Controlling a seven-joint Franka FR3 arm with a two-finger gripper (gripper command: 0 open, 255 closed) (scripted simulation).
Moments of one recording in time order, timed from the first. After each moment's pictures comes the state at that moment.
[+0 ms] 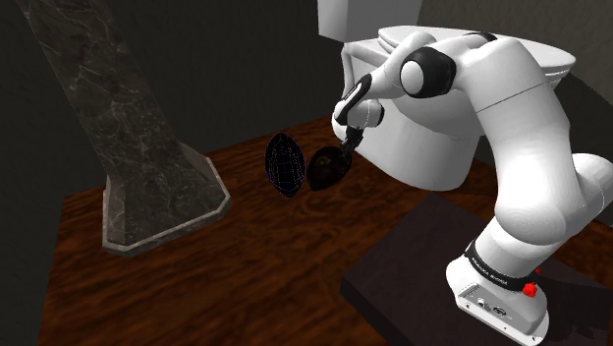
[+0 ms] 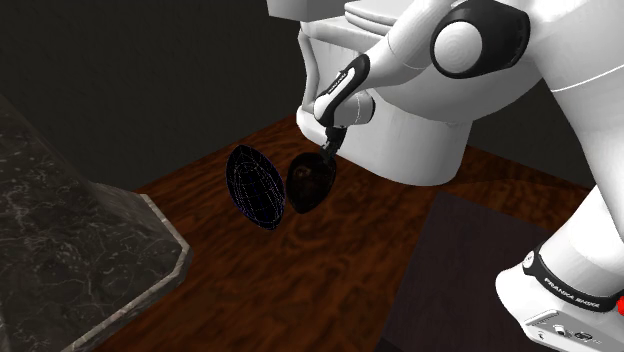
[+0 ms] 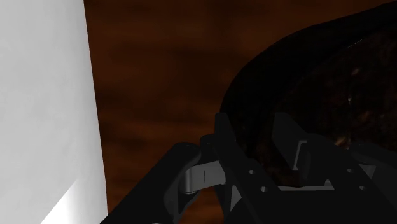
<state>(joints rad) -0.20 0.85 -0.19 -1.66 0.45 2.58 -0.64</state>
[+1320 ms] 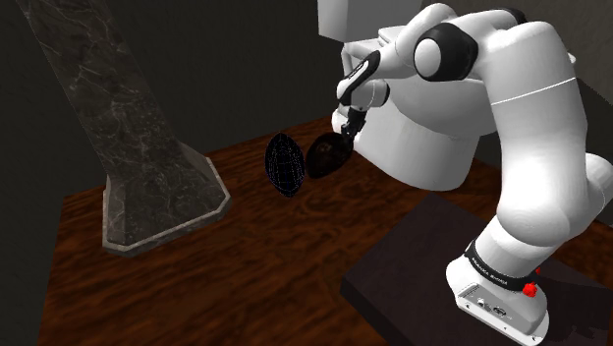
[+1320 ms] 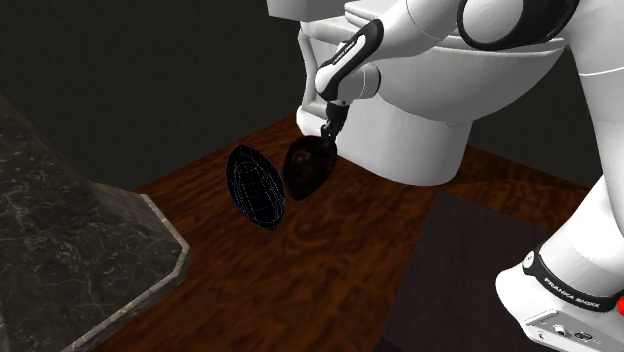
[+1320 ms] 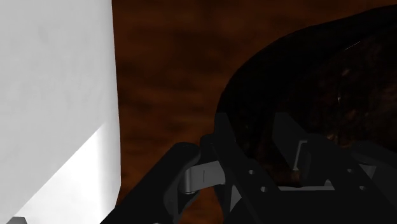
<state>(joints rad) -0.16 0.69 -0.24 -1.72 0.41 2.46 -0.60</state>
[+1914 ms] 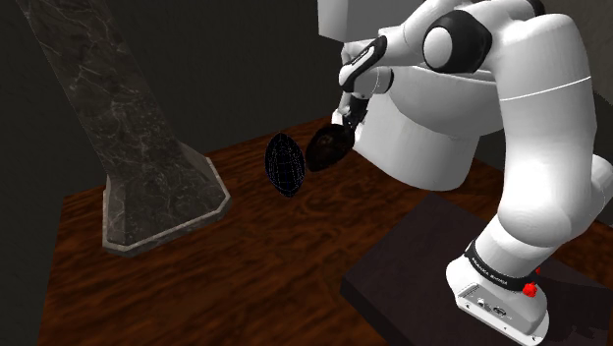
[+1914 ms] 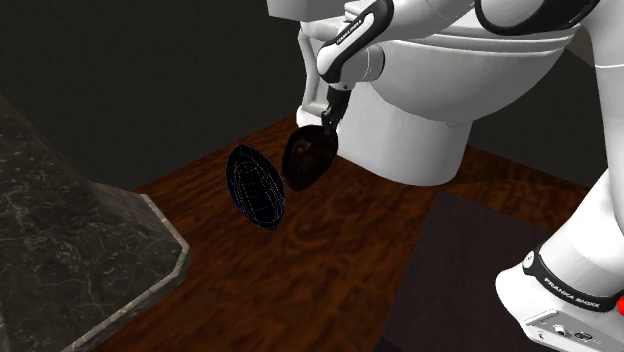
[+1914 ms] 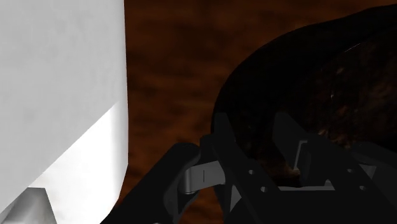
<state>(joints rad) -0.14 0.61 -0.27 -1.72 0.37 2.38 -0.57</state>
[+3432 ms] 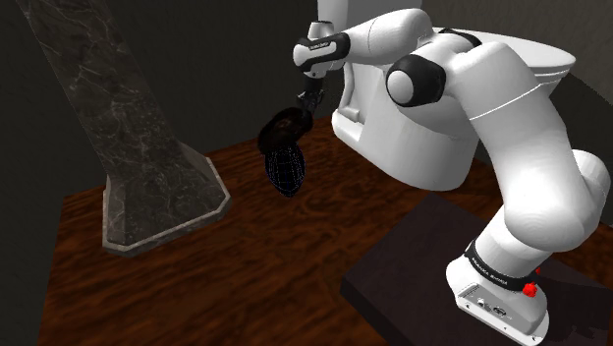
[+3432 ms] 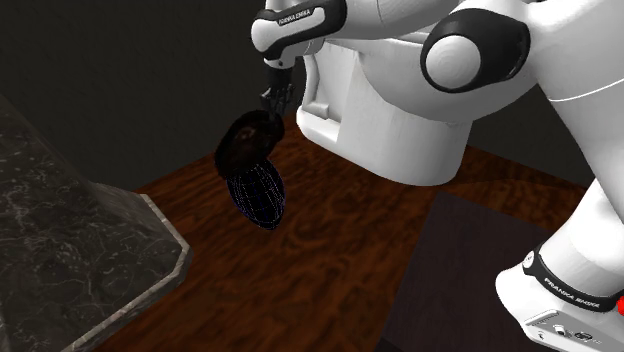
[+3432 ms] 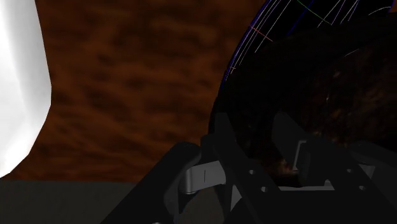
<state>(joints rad) -0.01 0.86 -0.25 -1.07 0.30 2.03 -0.23</state>
